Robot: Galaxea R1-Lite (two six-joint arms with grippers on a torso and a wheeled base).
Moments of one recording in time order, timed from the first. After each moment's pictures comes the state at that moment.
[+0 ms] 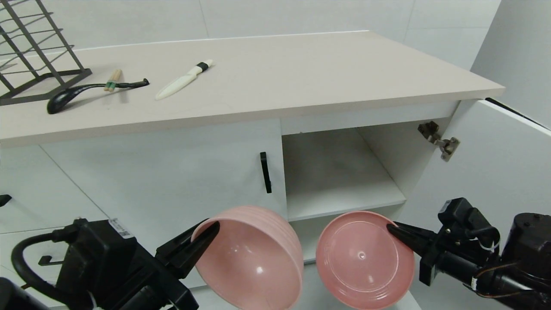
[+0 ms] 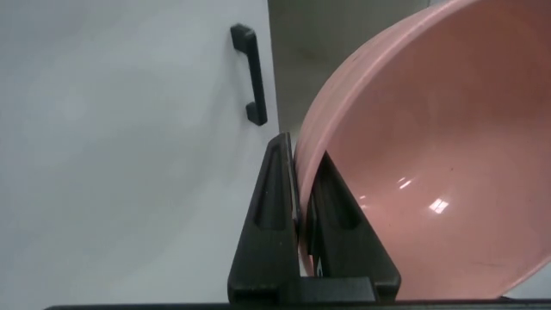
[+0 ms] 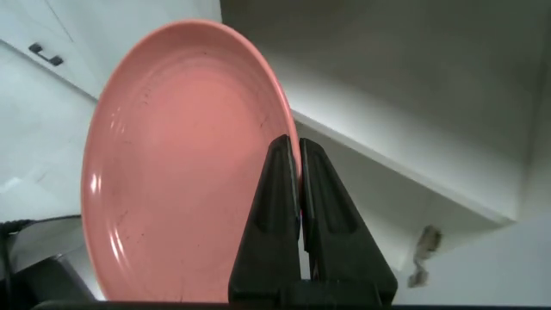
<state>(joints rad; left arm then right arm) -0.75 1.51 0.00 -1.57 0.19 0.13 0.44 1.82 -0.11 -1.57 0.24 -0.22</state>
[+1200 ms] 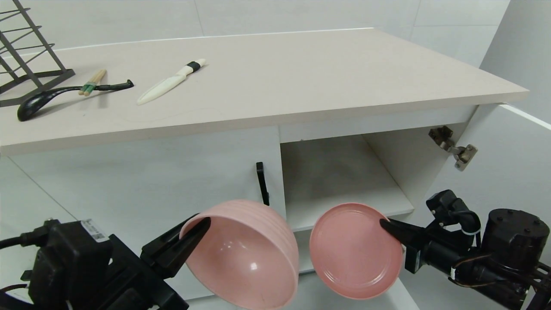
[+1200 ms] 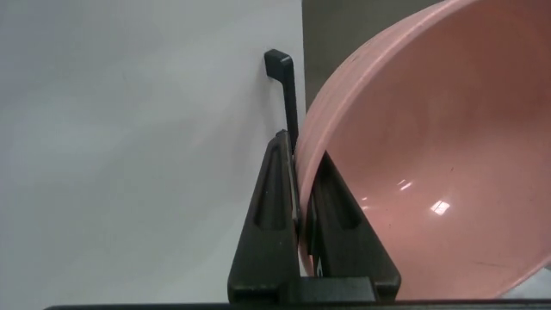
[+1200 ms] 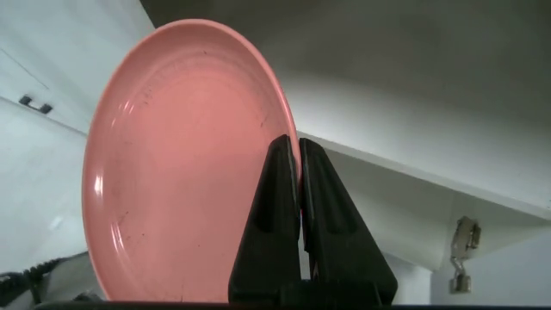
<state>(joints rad) -0.76 1.45 0.00 -1.56 0.20 0.17 0.44 1.89 -0.18 -1.57 0.17 -0.01</state>
